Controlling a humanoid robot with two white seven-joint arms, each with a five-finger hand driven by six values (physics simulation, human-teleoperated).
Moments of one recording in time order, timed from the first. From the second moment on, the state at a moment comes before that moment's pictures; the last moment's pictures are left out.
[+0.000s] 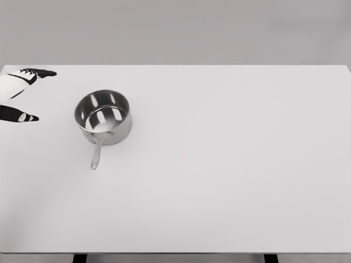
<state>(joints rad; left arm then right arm) -0.33 0.87 -0.20 -1.33 -0.24 -0.57 -0.33 -0.02 0.00 0.74 -0.09 0.23 -0.05 0.32</state>
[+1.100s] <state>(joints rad) -0.92 0.89 -1.14 -1.76 -0.04 -0.61 -0.43 -0.01 0.00 0.71 -0.09 0.23 -0.04 0.32</state>
